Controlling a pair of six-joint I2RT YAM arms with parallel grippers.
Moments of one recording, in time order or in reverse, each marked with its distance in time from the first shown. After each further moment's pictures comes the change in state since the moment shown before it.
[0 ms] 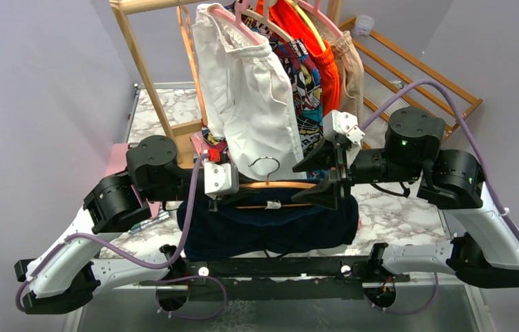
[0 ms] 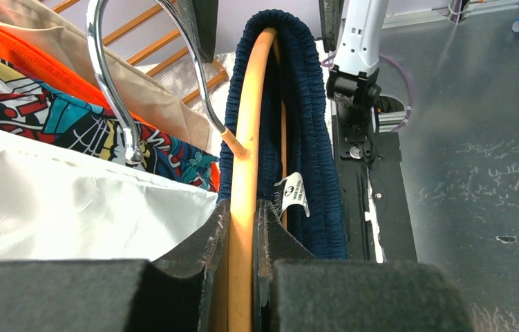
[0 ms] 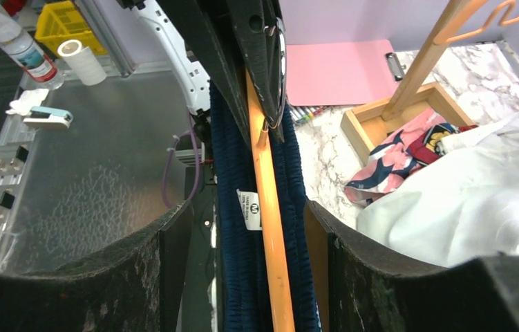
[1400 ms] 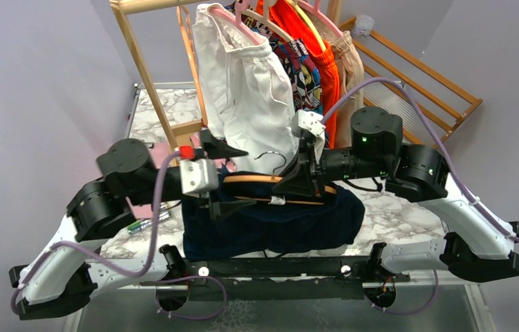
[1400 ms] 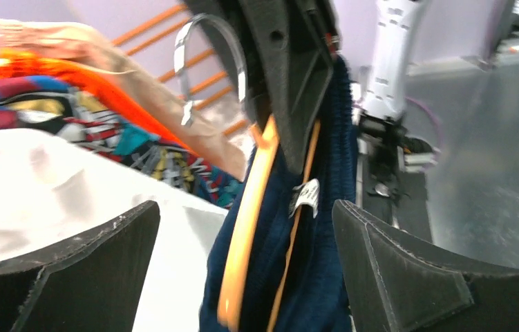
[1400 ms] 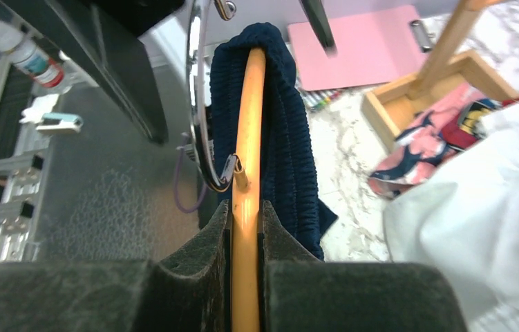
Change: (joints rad) left arm 0.002 -0.022 0.038 0.055 -0.014 -0.020; right arm 0.002 0.070 -0.092 0.103 -0.045 0.085
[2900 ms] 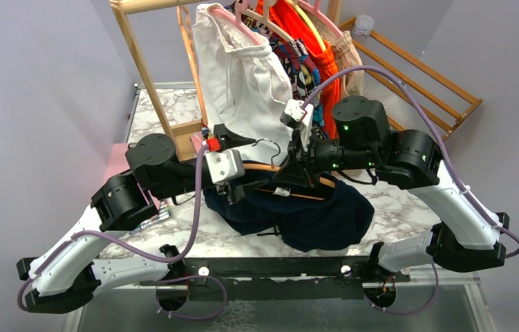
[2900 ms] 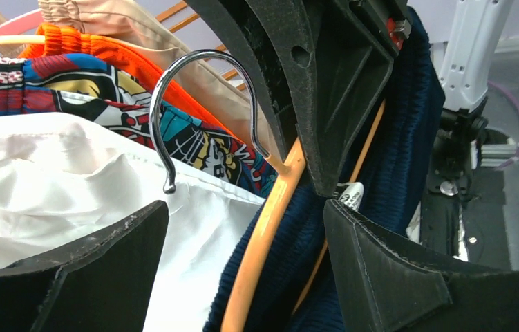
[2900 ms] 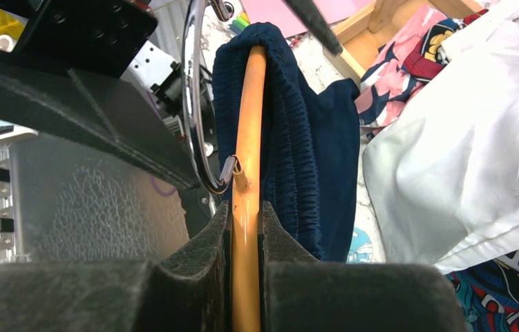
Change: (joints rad) left arm 0.000 0.019 -0.081 0.123 -0.191 0.064; right arm 0.002 0.140 0.230 -0.256 0.203 0.045
